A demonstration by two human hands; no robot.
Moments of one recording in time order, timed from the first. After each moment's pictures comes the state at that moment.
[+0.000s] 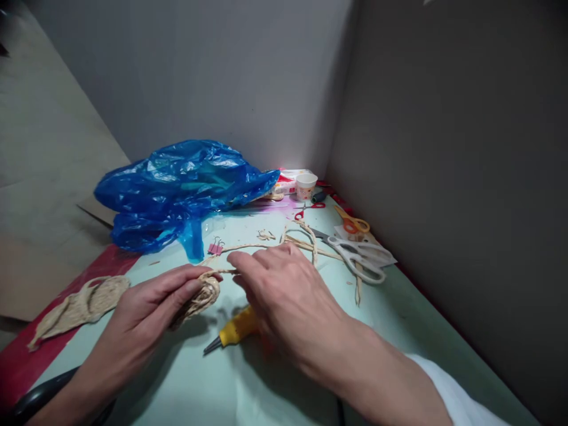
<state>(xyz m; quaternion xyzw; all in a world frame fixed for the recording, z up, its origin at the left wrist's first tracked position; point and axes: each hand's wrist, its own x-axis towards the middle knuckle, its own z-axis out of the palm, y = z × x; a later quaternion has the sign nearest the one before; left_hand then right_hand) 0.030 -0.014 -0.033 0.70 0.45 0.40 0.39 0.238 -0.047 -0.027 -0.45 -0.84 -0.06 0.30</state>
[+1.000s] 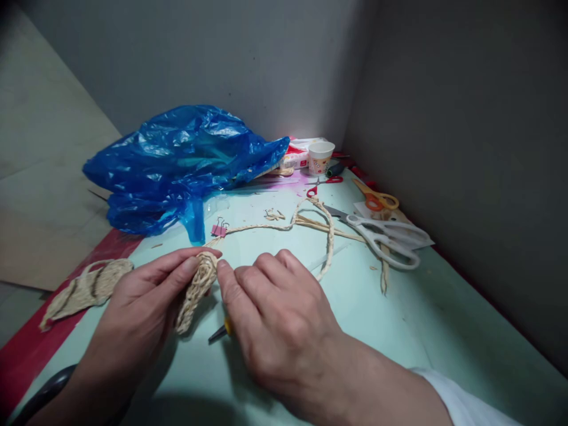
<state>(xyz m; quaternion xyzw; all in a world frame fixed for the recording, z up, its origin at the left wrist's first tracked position) 0.038 -0.013 -0.051 0.54 0.52 0.44 0.50 0.215 -0.051 -0.066 -0.37 -0.83 -0.12 0.40</state>
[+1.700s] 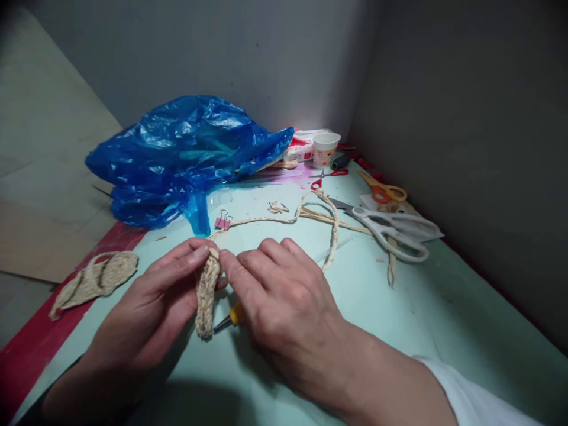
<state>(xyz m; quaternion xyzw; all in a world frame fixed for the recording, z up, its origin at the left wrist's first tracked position) 0.047 -0.014 -0.049 0.34 0.43 0.46 0.70 0.213 -0.048 -0.074 -0.39 -0.82 -0.09 0.41</state>
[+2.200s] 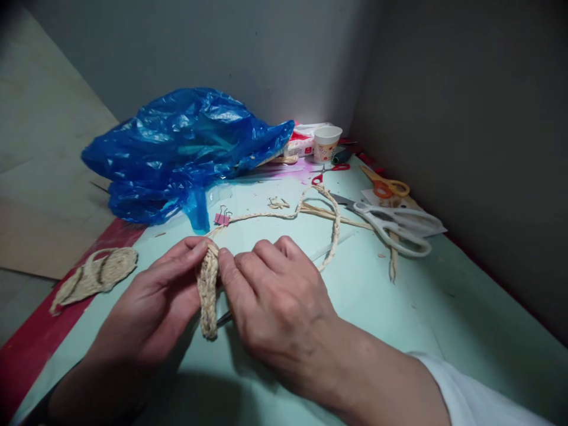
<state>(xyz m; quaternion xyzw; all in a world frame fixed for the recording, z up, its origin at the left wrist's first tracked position) 0.051 -0.016 -0.048 0.26 0.44 0.48 0.71 0.206 -0.046 -0.073 -0.40 -0.82 -0.16 0.37</state>
